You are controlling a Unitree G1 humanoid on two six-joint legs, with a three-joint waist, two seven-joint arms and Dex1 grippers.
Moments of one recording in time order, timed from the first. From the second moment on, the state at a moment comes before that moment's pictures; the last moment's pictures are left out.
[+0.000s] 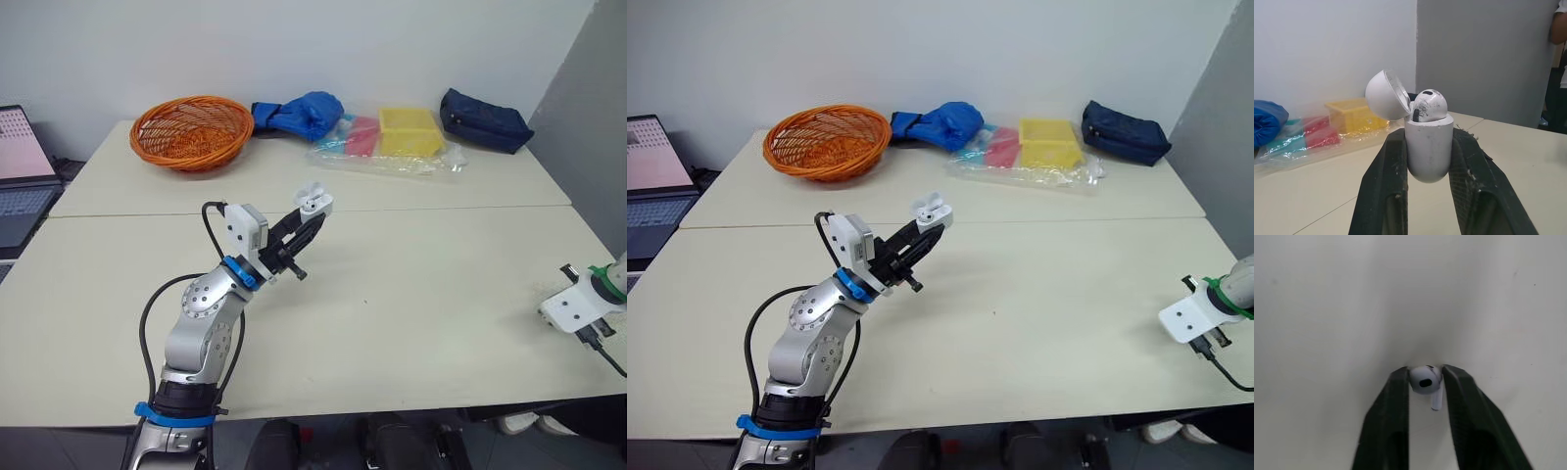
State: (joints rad) left arm -0.32 0.27 0.01 -0.16 -0.42 0.13 -0.64; right arm -0.73 -1.15 0.41 0.90 -0.45 -0.93 1.27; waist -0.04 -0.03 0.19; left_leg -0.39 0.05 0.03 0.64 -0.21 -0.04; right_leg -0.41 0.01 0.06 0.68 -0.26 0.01
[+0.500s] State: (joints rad) left arm -0.33 0.27 0.01 -0.14 -0.42 0.12 -0.66; right arm -0.69 -0.82 0.19 0.25 0.19 0.17 1.23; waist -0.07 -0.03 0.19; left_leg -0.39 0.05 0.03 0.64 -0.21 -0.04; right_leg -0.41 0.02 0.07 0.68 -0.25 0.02
